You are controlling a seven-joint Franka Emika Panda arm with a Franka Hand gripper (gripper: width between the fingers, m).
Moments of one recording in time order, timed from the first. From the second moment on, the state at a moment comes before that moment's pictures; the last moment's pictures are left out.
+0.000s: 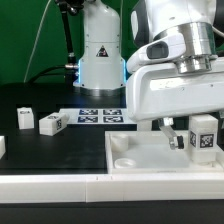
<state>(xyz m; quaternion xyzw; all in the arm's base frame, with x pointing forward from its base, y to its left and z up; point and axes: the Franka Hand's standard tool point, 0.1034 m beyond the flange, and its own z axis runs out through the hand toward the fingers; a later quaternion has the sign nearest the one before) 0.614 0.114 0.057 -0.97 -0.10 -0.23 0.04</state>
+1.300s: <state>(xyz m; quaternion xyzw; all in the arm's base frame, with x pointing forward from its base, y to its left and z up) 0.614 0.113 0.081 -0.99 -0.11 0.02 0.06</state>
